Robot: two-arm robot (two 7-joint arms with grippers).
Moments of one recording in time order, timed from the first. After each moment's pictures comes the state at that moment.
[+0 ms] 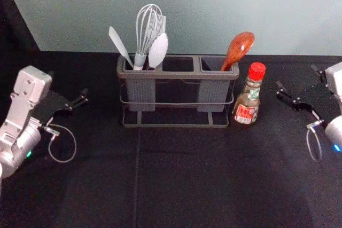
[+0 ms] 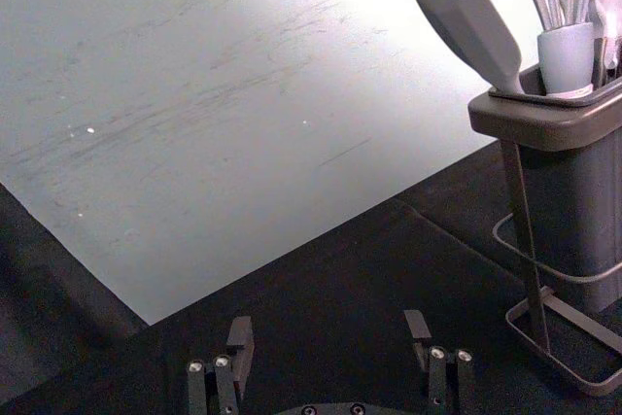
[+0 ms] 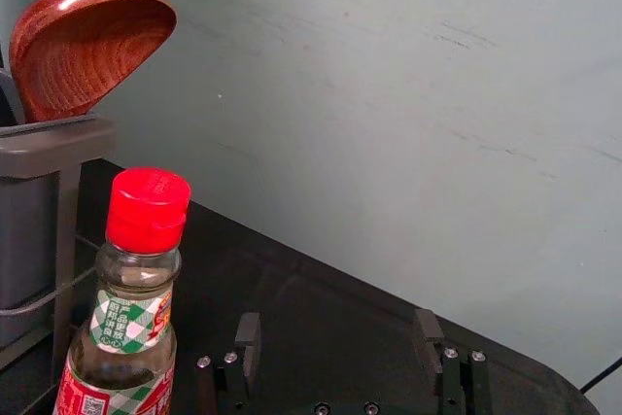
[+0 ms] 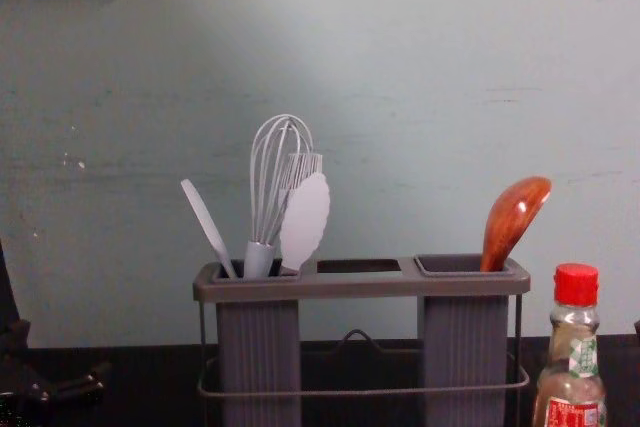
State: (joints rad) left arm -0.20 0.60 0.45 -1.41 -0.25 -0.12 0.03; right arm 0.14 0.34 -0.05 -1.40 -0.05 -0.09 0.24
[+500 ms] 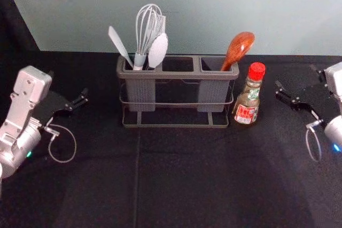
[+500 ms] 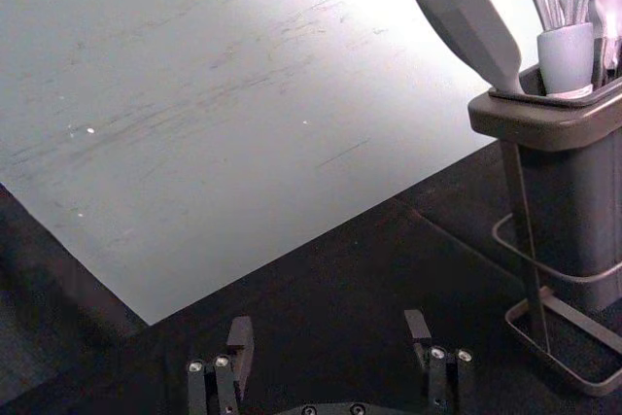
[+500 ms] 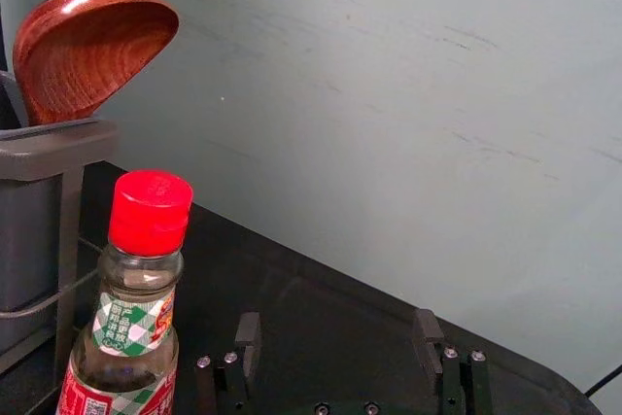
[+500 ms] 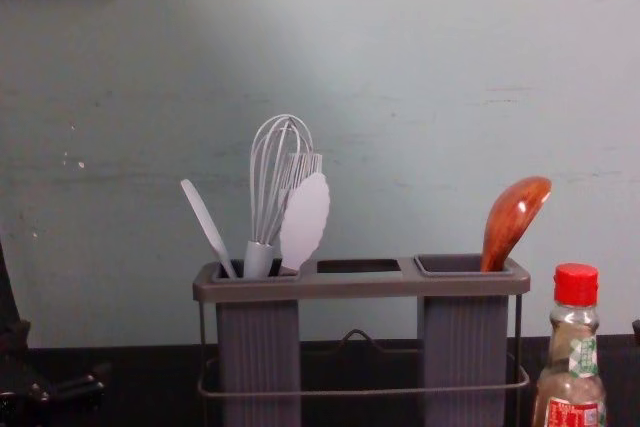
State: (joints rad) left arm -0.20 0.60 0.45 -1.41 -0.25 -0.12 0.03; right arm 0.15 0.34 -0.06 -1.39 -0.04 -0.10 0.24
